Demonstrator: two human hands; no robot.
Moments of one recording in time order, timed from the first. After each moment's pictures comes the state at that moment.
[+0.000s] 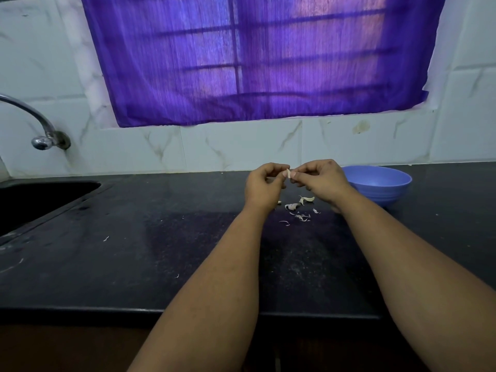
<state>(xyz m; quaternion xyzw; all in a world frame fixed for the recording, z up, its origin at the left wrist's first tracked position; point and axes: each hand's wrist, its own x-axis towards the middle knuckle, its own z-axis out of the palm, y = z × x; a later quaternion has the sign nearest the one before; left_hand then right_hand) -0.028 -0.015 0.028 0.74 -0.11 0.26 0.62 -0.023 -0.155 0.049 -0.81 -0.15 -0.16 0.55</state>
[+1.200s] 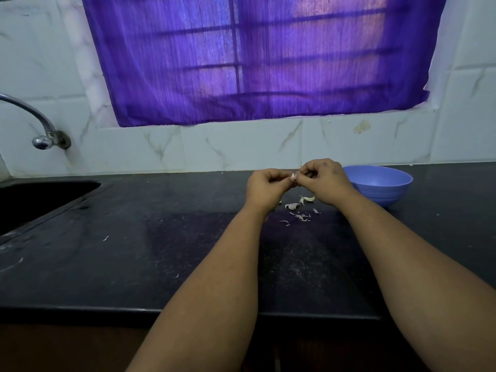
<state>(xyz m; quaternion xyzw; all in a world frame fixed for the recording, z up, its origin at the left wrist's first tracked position) -0.031 -0.016 0.026 0.71 -0.11 0.18 0.67 -0.021 -0.160 0.050 -0.88 -0.17 -0.25 0.38</state>
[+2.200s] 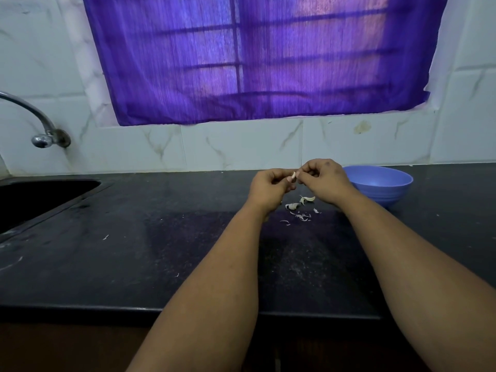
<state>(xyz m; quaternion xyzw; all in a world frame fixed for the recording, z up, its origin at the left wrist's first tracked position) -0.021 -0.018 0.025 0.71 -0.14 0.14 0.68 -0.018 -0.161 0.050 -0.87 -0.16 -0.23 0.41</state>
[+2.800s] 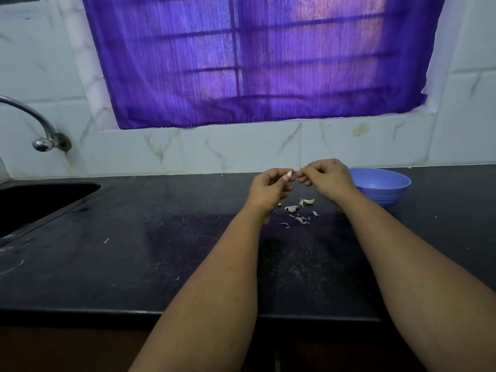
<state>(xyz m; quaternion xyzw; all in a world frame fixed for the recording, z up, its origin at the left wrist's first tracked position) -0.028 -0.019 0.028 0.67 -0.12 0.12 0.72 -0.021 -0.163 0.056 -0.82 -0.12 -0.20 0.52</state>
